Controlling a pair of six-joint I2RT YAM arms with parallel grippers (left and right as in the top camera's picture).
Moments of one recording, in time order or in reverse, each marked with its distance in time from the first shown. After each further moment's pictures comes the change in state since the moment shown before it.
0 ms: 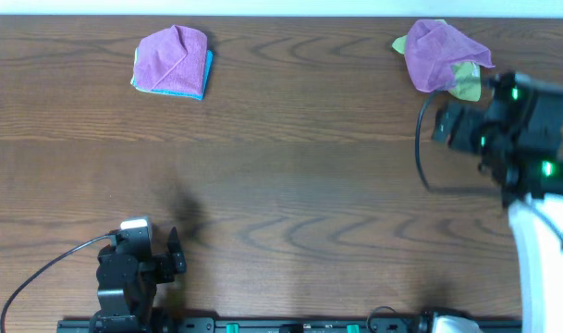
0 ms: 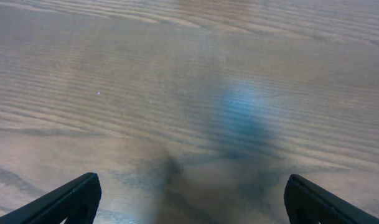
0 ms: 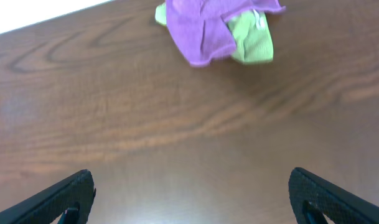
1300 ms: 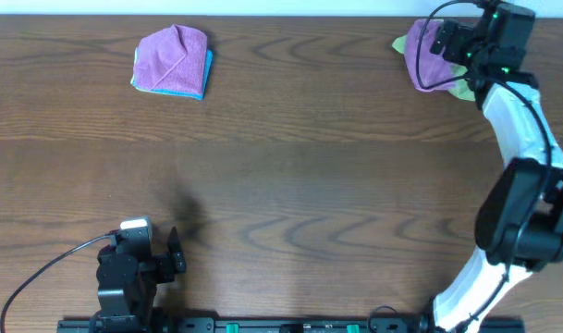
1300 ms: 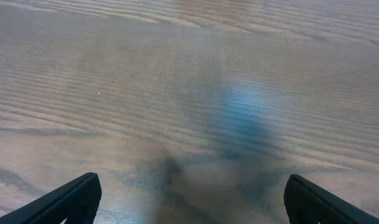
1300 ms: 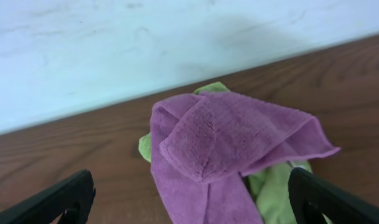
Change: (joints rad) left arm 0.000 0.000 0.000 0.000 0.000 -0.002; right arm -0.043 0.731 0.341 0.622 -0.051 0.020
